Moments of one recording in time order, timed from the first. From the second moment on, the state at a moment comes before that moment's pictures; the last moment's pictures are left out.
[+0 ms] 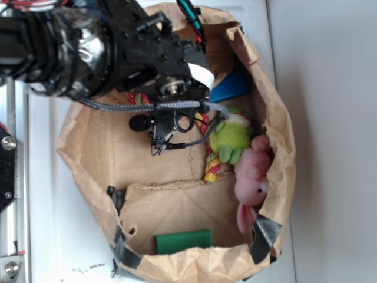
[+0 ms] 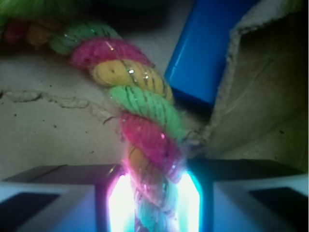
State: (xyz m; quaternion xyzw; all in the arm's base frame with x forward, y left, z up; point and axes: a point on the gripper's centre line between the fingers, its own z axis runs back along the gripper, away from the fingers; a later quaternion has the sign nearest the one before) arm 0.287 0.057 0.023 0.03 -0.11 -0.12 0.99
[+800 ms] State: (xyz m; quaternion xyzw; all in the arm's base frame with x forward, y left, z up) arm 0.279 0.067 0.055 -0.01 -0.09 -0.08 0.99
